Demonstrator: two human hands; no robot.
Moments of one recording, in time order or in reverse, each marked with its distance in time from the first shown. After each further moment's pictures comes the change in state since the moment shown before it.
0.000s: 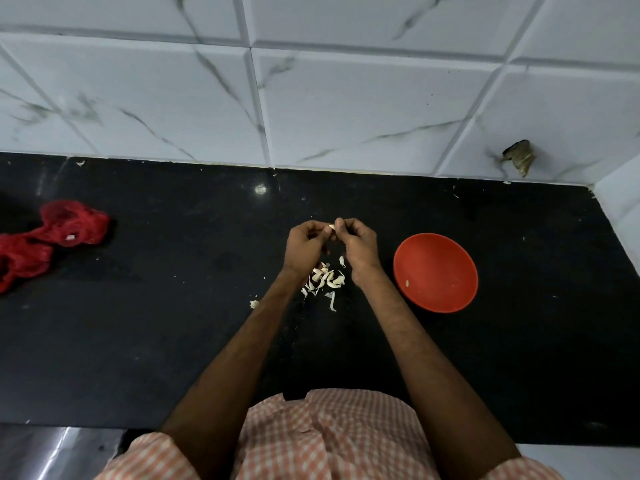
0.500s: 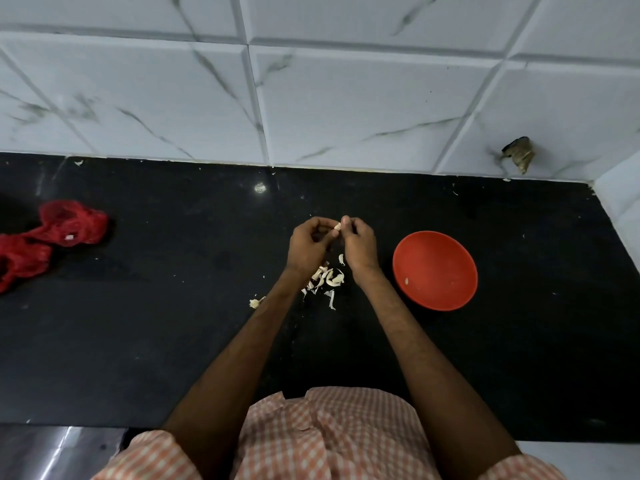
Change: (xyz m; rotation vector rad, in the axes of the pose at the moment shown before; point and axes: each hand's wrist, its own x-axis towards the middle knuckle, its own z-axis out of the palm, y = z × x) left_hand 0.003 -0.008 0.005 0.075 -0.030 0.070; right_hand 0.006 0.004 -0.002 -0.303 0.057 -0.022
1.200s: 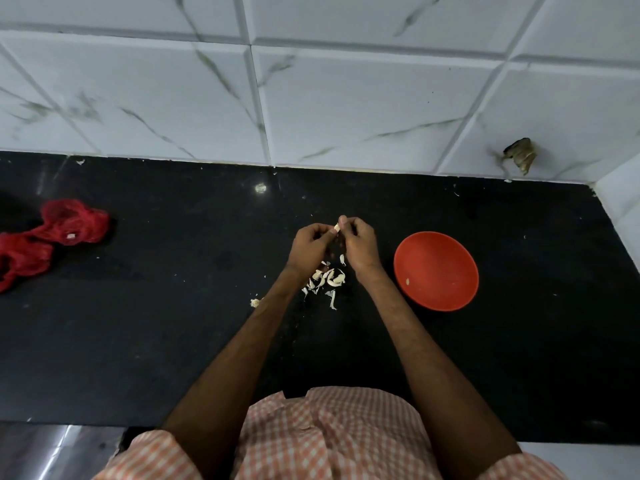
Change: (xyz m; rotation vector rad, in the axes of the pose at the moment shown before) left_hand -0.003 0.004 -0.003 -0.025 -0.073 -0.156; right_hand 0.002 0.001 -0.001 0.012 -0.055 -0.026
